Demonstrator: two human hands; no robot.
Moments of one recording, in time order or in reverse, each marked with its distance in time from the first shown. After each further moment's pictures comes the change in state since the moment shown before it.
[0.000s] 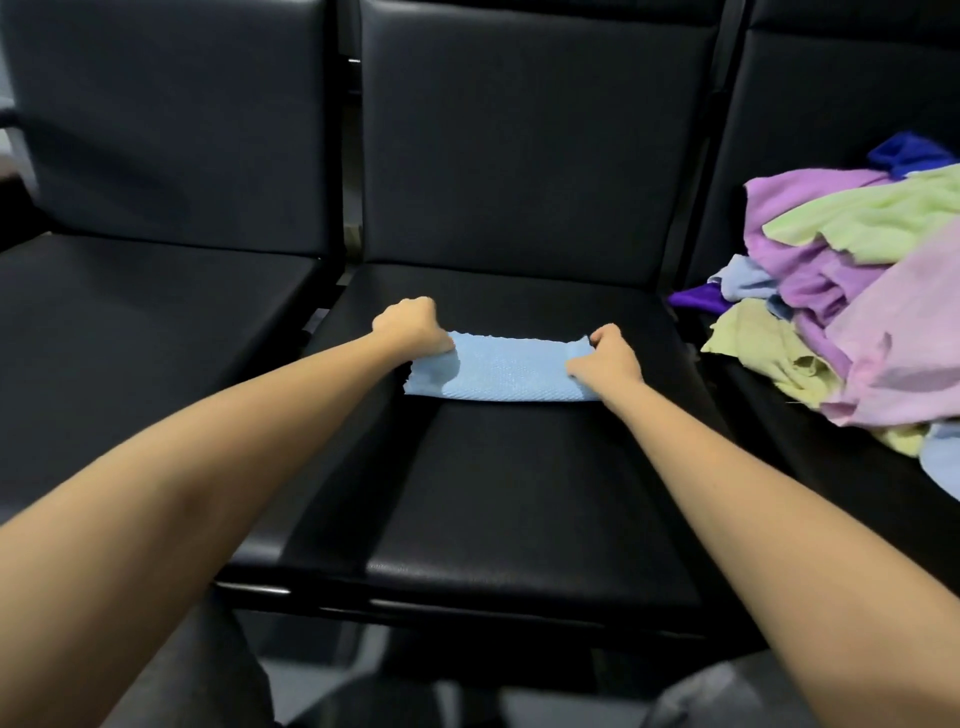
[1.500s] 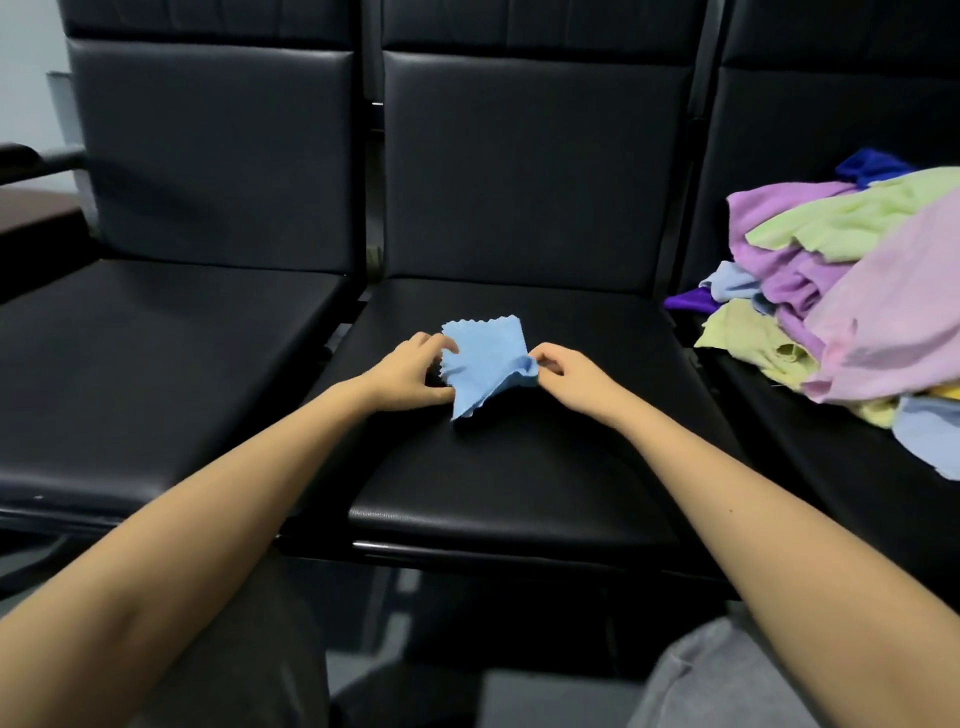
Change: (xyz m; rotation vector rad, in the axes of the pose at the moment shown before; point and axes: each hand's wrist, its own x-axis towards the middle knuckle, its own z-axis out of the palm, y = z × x) left_hand -0.073 -0.053 0.007 -0.181 -0.064 0.473; right_hand -0.058 0.000 0.007 0.063 -0.331 -0.532
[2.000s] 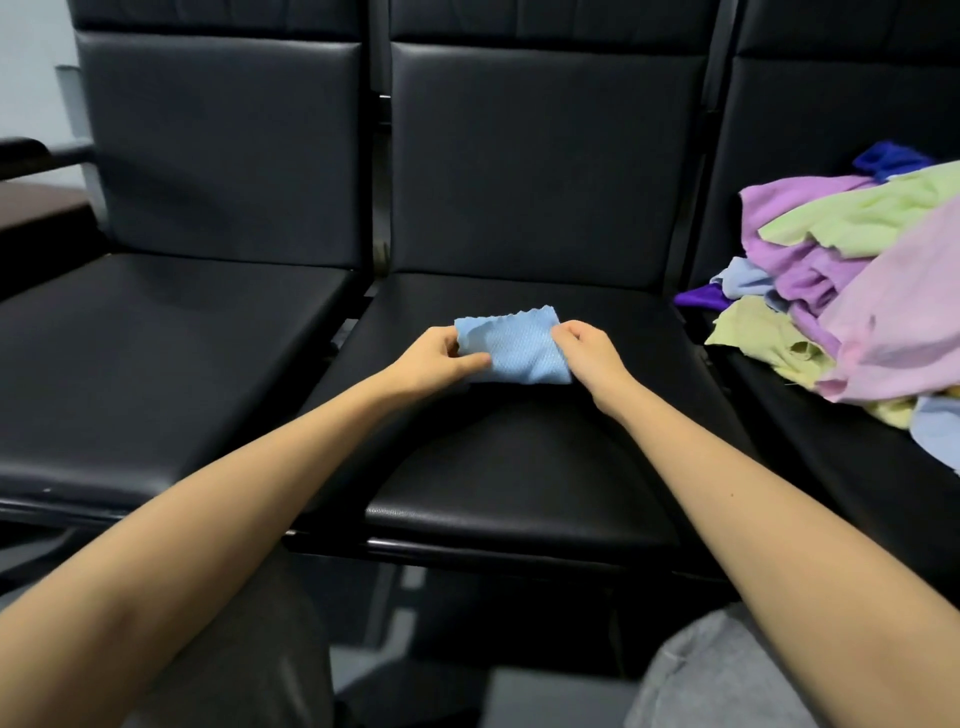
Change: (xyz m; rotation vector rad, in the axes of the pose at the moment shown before) left_hand 0.000 0.031 0.007 -0.638 0.157 -0.055; right_hand 0.014 -0.016 0.001 0.306 0.286 0.220
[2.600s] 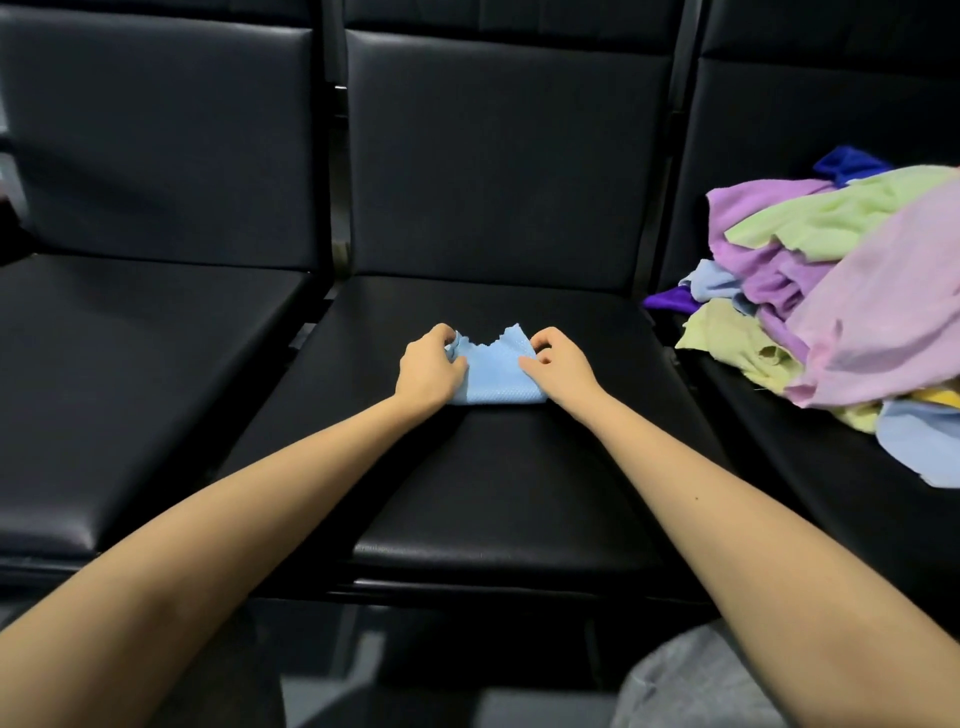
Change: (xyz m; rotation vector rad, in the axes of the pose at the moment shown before) left_hand 0.046 -0.010 0.044 0.360 0.306 -0.112; right_hand 0.027 0.032 -0.003 -0.226 0.013 -0.034
